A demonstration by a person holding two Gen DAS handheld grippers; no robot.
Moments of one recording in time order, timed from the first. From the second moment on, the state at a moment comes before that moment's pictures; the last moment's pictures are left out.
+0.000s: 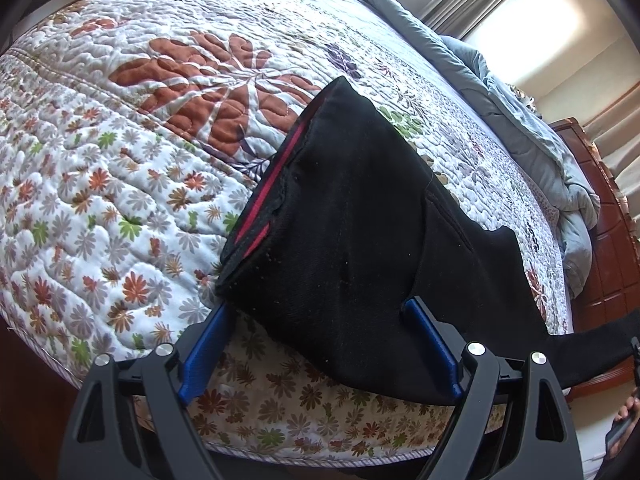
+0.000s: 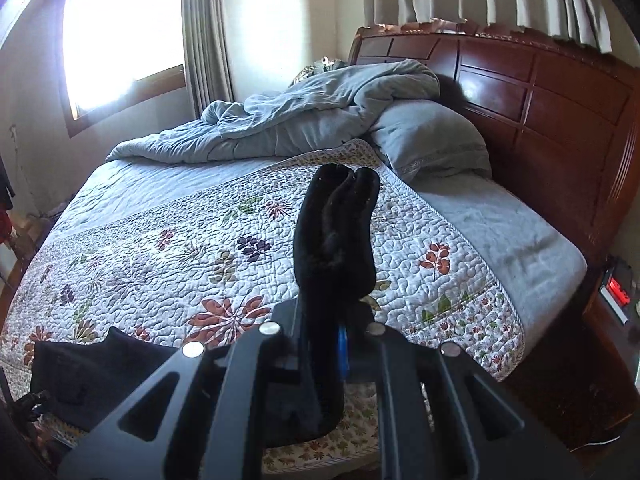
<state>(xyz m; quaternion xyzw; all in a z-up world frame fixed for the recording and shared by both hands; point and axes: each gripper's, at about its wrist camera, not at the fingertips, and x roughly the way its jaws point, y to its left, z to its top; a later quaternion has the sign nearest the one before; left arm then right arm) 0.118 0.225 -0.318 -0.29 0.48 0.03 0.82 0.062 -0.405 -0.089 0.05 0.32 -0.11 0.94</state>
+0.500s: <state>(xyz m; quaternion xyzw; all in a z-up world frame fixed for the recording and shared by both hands) 0.119 0.225 -0.321 -0.30 0.48 0.03 0.82 0.066 -0.343 -0.080 -0.05 0.31 -0.07 0.95</state>
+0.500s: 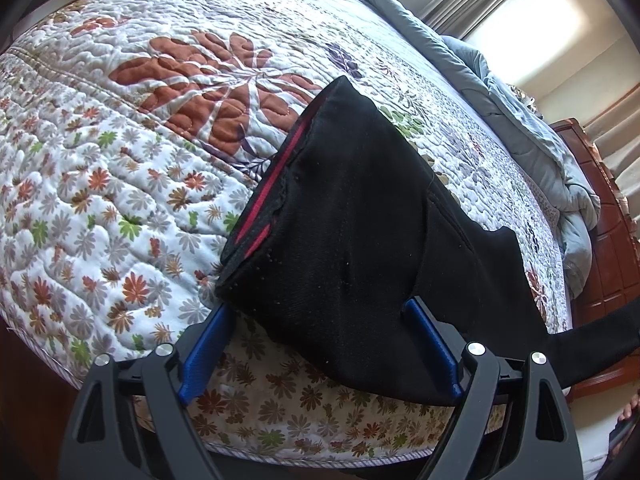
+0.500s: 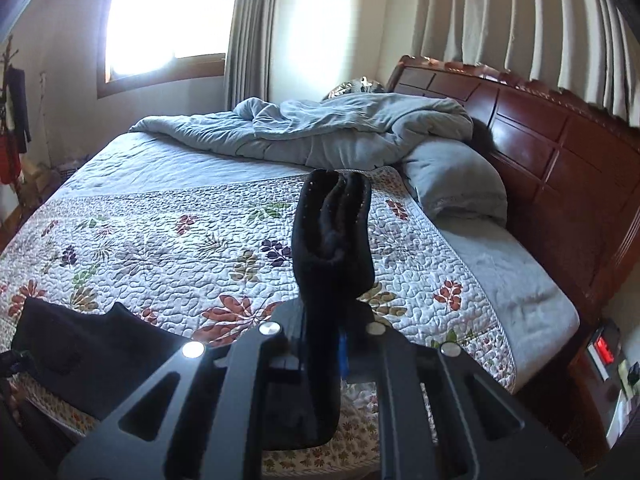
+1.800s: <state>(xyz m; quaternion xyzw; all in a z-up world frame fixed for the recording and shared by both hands) 0.127 0.216 -0.323 -0.29 0.49 0.03 0.82 0.089 -0.280 -0.104 -0.17 0.32 -0.03 0.93</state>
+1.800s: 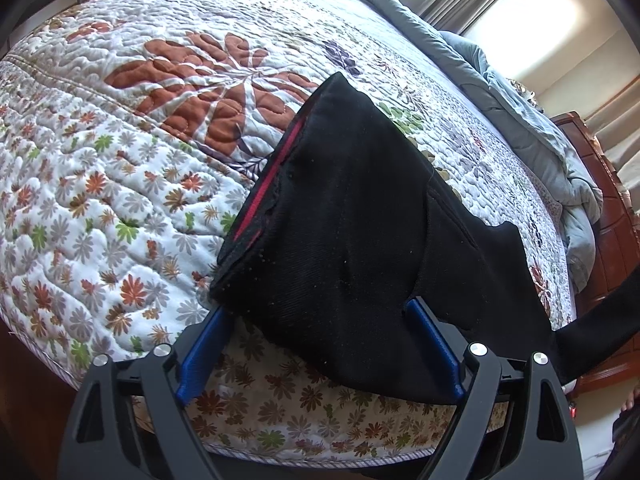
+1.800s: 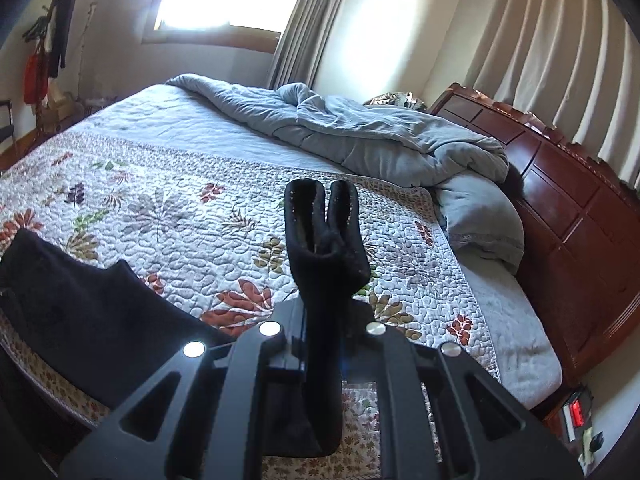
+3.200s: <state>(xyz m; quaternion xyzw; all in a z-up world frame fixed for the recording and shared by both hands) 0.110 0.232 -0.322 -0.31 0.48 0.01 0.82 0.096 -0.110 -0.254 -0.44 0.36 0.04 0.82</state>
